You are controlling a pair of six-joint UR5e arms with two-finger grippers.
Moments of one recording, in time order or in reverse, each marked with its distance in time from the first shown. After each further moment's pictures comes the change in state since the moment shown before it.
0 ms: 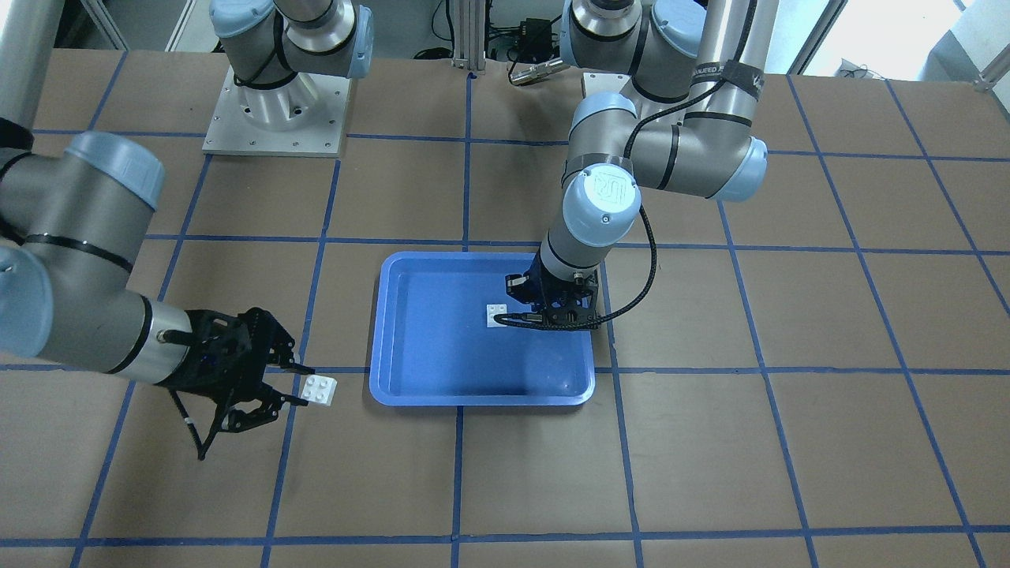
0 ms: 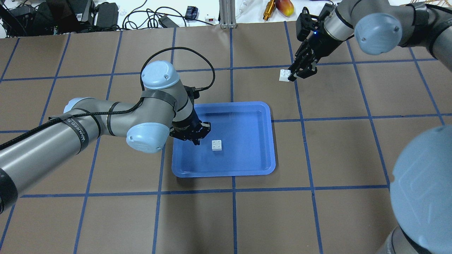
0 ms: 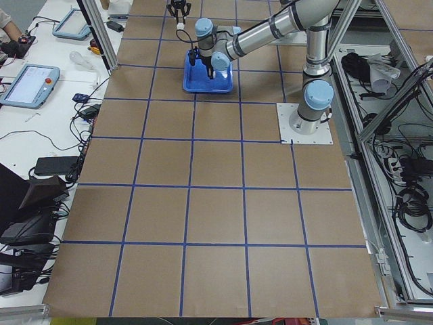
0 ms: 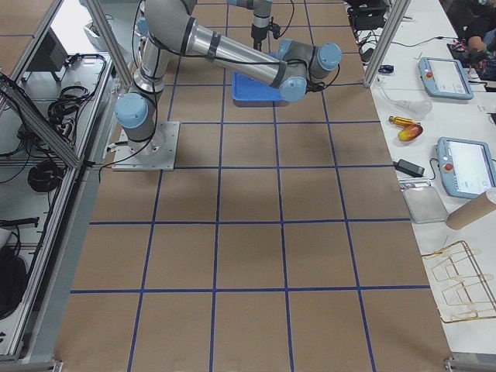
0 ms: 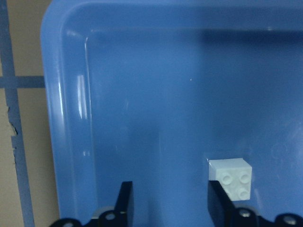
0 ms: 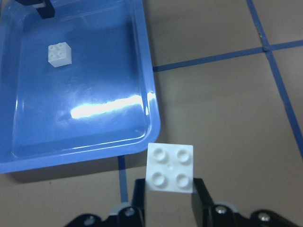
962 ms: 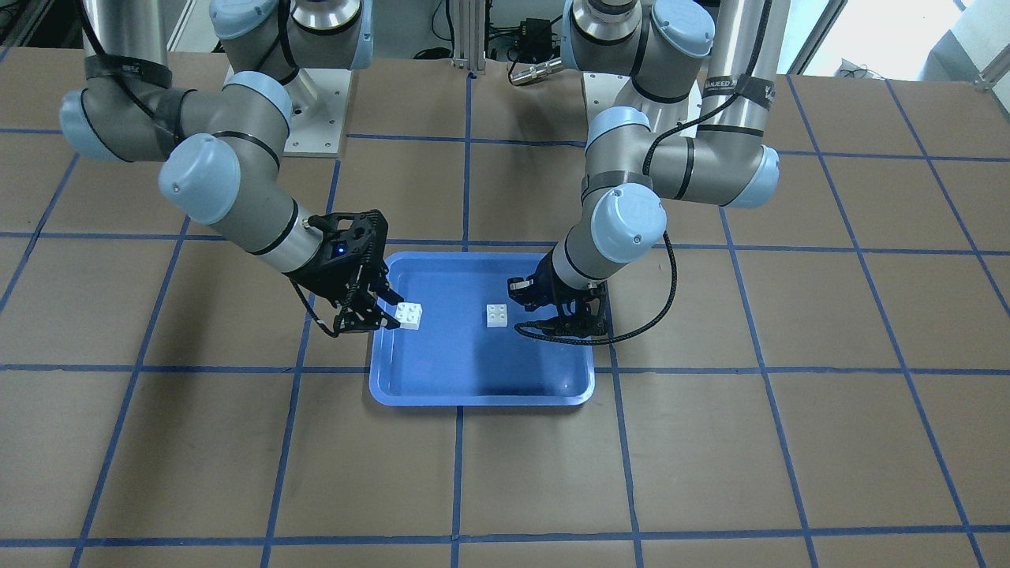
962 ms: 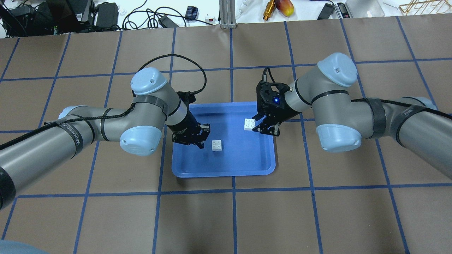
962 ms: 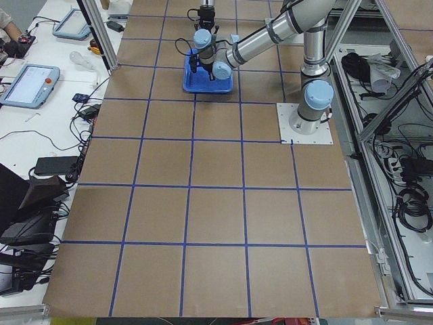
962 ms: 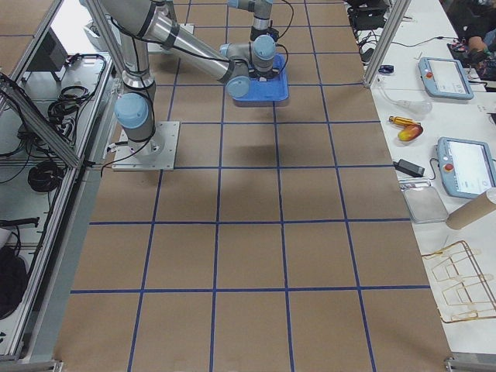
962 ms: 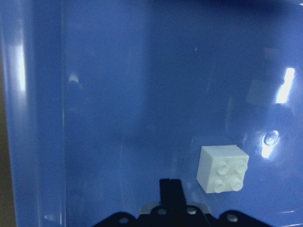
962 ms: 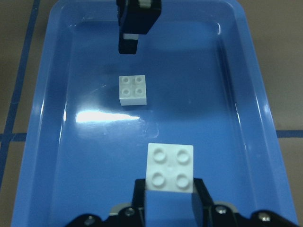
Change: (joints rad) left arm 0.051 -0.025 -0.037 0.052 -0.137 0.002; right arm 0.181 -0.182 0.519 -0.578 0.052 0.099
